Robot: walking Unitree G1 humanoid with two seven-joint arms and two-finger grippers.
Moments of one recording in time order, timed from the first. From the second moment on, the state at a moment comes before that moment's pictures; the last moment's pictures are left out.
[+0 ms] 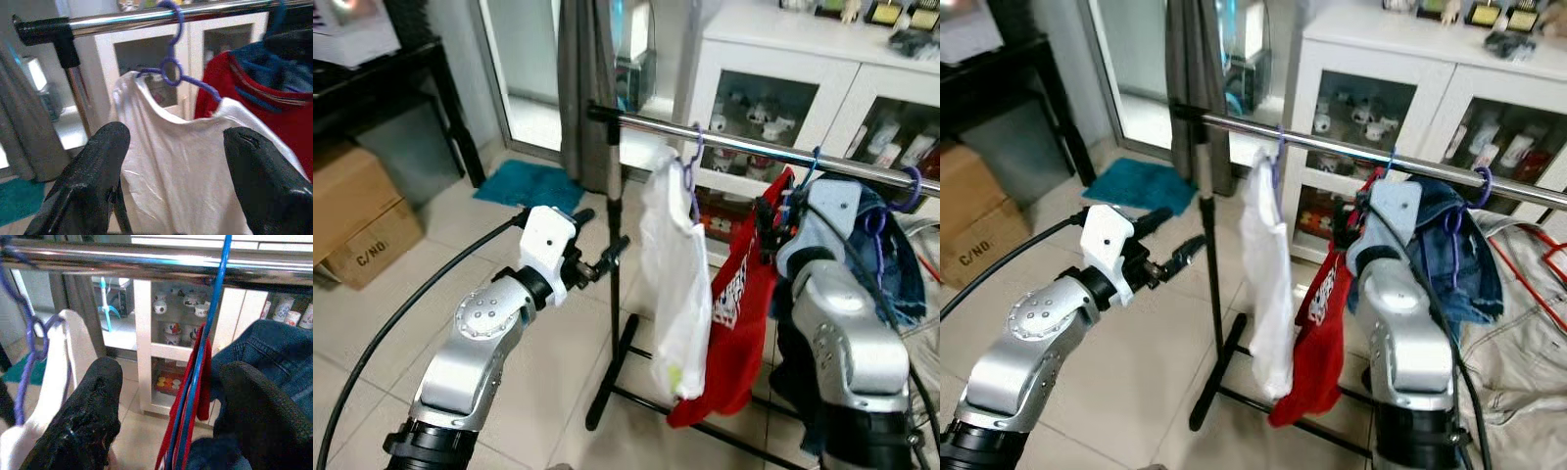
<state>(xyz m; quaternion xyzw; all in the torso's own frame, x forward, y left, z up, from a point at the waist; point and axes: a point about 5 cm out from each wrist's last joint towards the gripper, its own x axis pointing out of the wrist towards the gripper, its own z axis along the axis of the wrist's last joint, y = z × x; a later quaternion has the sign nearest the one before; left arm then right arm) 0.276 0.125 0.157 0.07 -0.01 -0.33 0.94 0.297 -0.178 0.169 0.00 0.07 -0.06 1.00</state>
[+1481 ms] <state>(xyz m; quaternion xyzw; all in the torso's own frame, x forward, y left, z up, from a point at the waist) 0.273 0.123 0.160 0.10 0.01 -0.44 0.89 0.365 -0.188 0.149 0.03 0.13 -0.09 0.99</state>
